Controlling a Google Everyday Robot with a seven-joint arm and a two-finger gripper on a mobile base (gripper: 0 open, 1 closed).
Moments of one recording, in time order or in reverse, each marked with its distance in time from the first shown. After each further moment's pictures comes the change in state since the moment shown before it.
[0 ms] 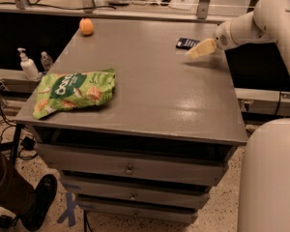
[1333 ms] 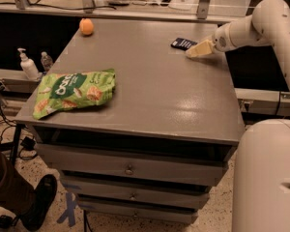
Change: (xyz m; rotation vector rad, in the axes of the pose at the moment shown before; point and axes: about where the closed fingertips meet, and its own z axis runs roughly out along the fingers) arm 0.012 -0.009 0.015 -0.014 -0.005 0.054
